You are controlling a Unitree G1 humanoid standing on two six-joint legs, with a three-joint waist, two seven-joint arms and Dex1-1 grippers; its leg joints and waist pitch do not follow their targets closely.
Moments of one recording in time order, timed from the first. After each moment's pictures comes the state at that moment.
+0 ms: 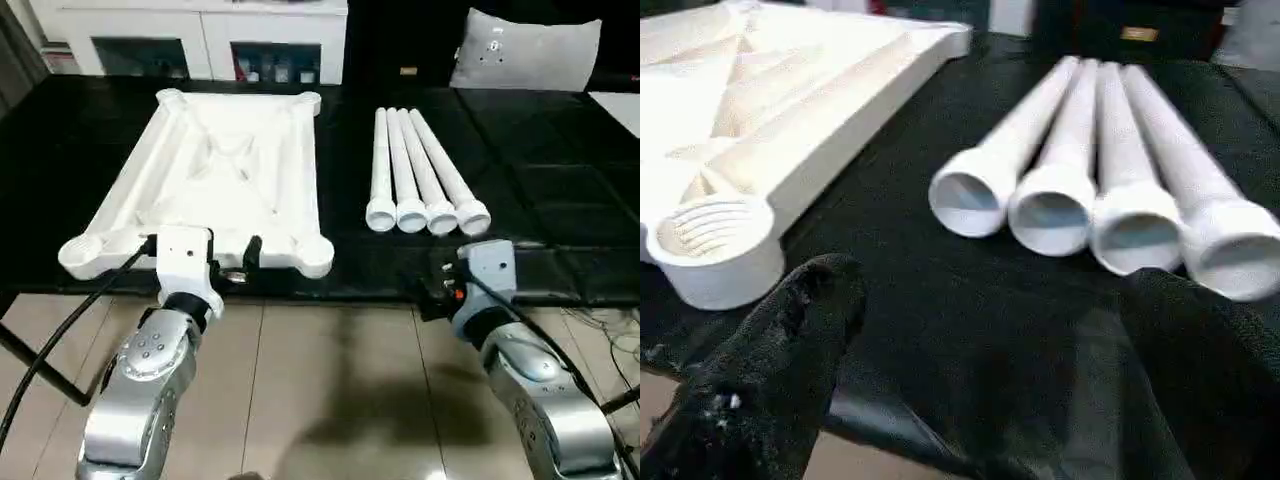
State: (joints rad) left arm -0.05 0.19 -0.02 -0.35 -0.16 0.46 -0.07; right arm -0.01 -0.21 0.05 -0.32 0.15 0.51 0.16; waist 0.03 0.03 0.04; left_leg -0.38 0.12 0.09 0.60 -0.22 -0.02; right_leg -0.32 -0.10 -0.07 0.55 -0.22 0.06
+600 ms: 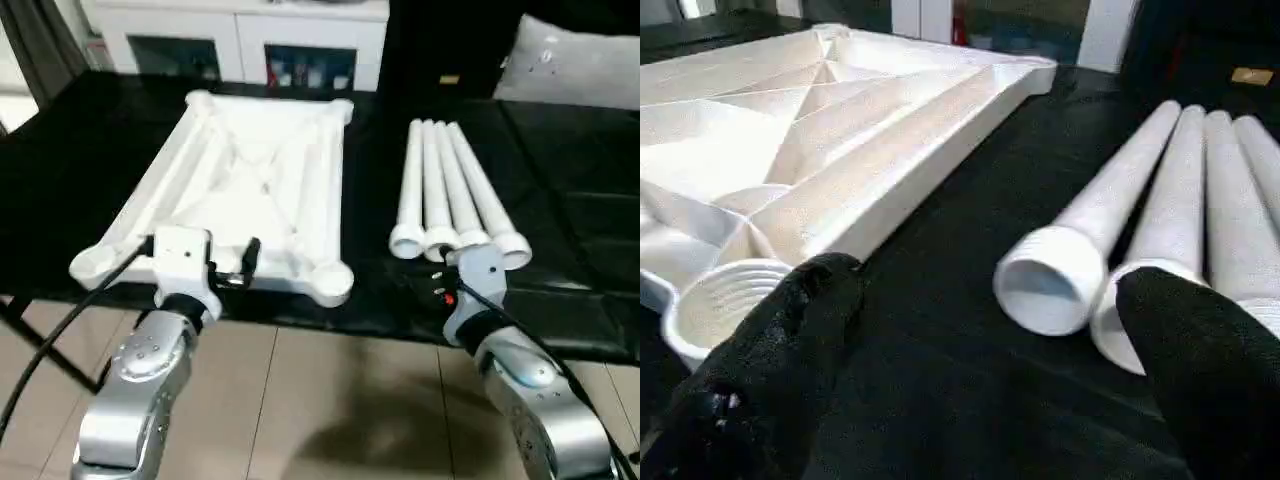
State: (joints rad) left arm -0.04 0.18 -0.02 -0.35 -0.16 0.48 -0.09; right arm 0.01 -0.23 0.09 -0.34 0.13 0.47 0.21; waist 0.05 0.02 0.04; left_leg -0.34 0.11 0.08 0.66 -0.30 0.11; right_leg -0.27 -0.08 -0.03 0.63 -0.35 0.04
